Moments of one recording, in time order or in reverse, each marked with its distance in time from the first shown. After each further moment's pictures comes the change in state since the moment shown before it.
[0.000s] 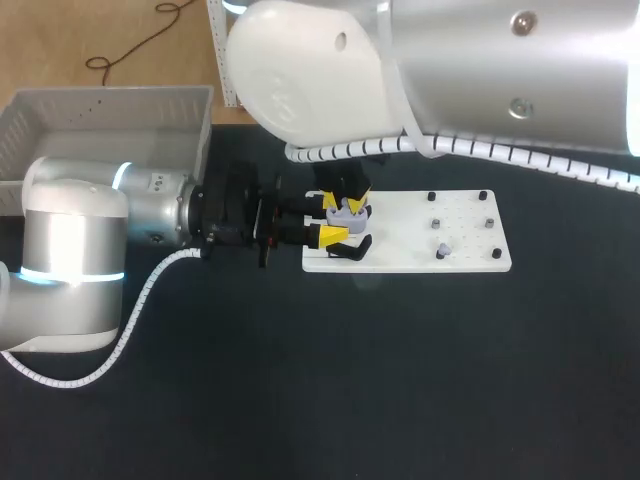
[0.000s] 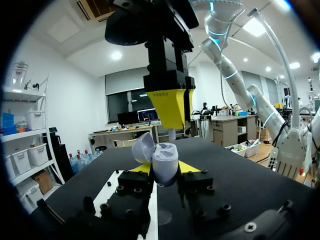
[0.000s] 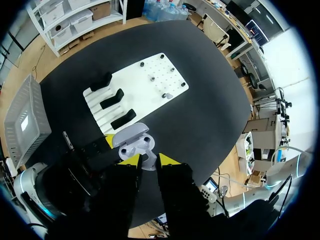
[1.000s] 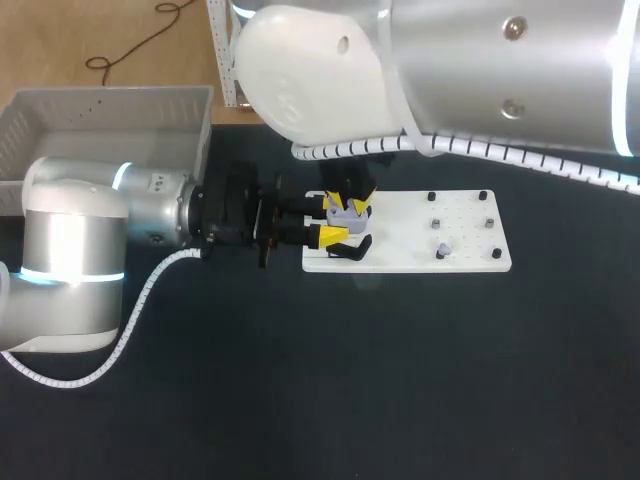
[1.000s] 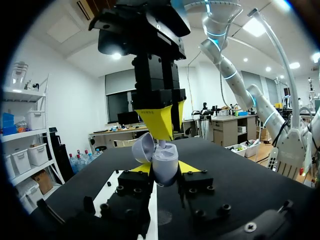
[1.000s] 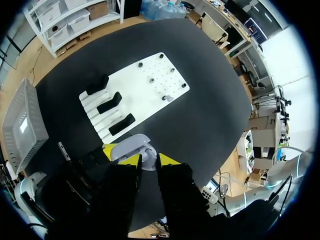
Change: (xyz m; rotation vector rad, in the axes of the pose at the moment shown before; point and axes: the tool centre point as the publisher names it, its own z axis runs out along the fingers) left arm 0.000 0.000 0.000 0.000 0.000 0.000; right arm -0.012 0.002 0.012 0.009 0.007 0.017
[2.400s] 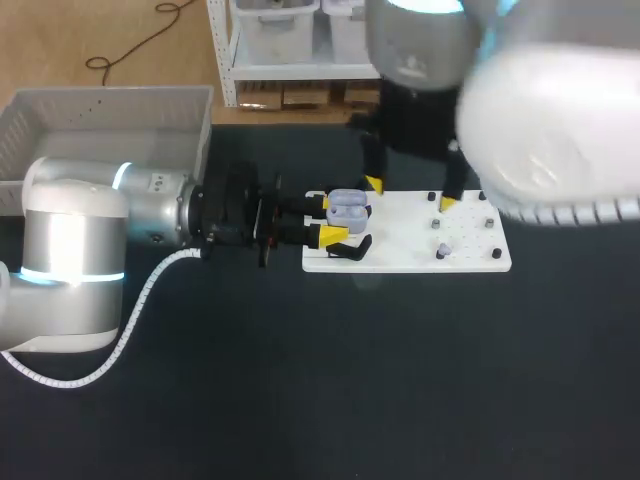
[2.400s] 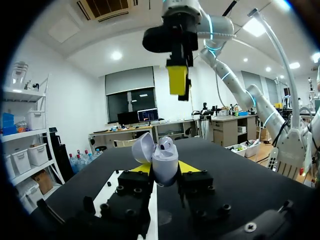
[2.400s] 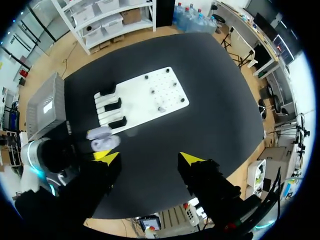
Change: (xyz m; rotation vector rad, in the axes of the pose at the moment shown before) left arm 0.000 0.000 0.000 0.000 0.000 0.000; right arm -0.012 -0.085 -0.026 -0.259 -0.094 -0.196
